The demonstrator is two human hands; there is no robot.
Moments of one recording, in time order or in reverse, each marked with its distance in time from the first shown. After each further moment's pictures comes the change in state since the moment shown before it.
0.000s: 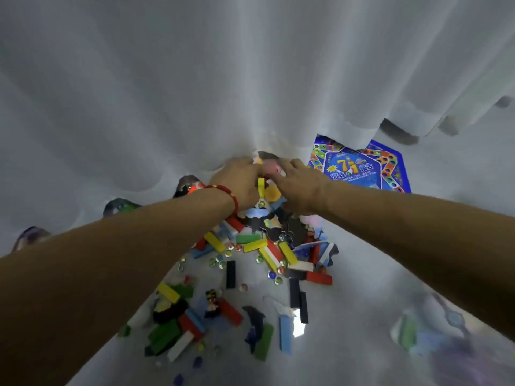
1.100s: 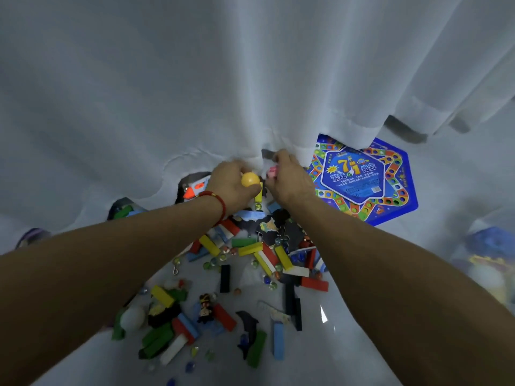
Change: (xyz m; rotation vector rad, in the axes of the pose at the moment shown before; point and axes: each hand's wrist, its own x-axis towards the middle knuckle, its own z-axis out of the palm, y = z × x) left_hand -0.001 0.006 0.003 -0.453 0.109 -0.374; right_hand 0.039 -0.006 0.027 0.716 0.323 0.404
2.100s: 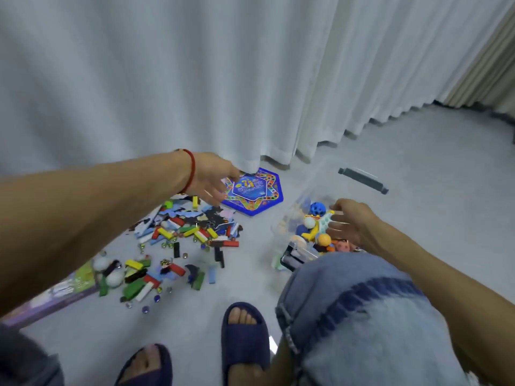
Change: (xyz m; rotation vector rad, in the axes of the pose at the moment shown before) left_hand -0.257 0.219 -0.140 -0.383 -0.544 -0.194; right_hand -0.356 0.079 -0.309 0.948 0.264 0.804
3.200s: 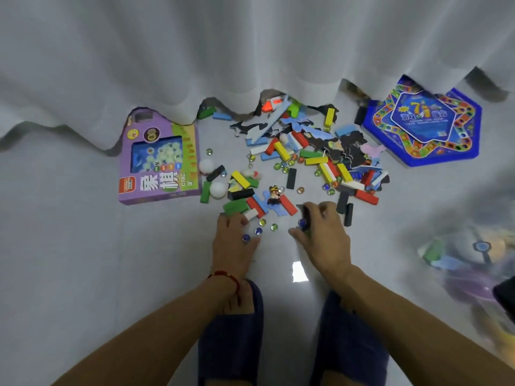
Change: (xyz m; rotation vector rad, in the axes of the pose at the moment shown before) left_hand 0.077 -0.401 0.034 0.095 0.735 -0.054; right_hand 0.032 0.248 0.306 -1.210 -0.400 -0.802
